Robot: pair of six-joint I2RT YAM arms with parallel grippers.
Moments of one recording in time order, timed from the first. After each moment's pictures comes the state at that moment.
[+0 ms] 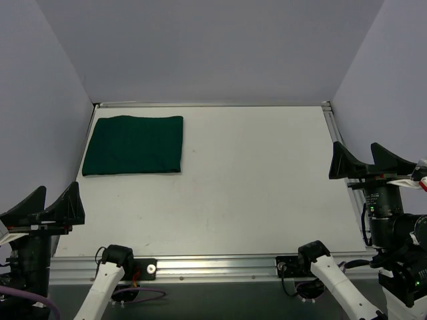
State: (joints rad) left arm -0.22 0.32 1.41 -0.77 -0.27 -0.28; right arm 0.34 0.47 1.25 -0.43 0.28 0.12
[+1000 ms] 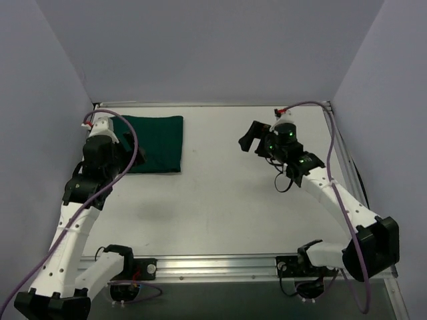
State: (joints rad) left arm -0.20 0.89 1.09 -0.66 -0.17 -0.45; right arm 0.40 1.22 0.98 -0.19 0.02 0.55
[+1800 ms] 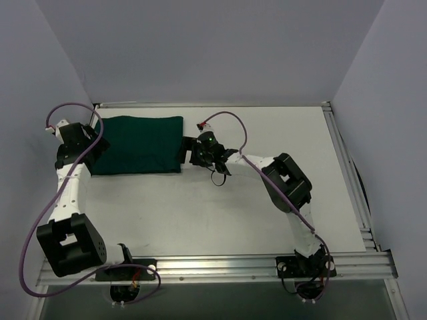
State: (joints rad) left arm 0.29 1.34 1.08 -0.40 -0.13 -0.55; right arm 0.73 2.11 1.39 0.18 -0.06 0.71
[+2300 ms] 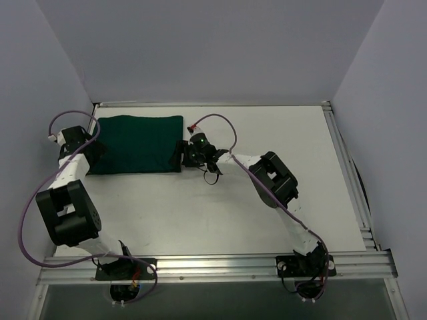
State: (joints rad) left arm 0.35 1.60 1.10 -0.33 -0.15 -0.58; right arm 0.76 2.28 1.55 0.19 -0.15 0.71
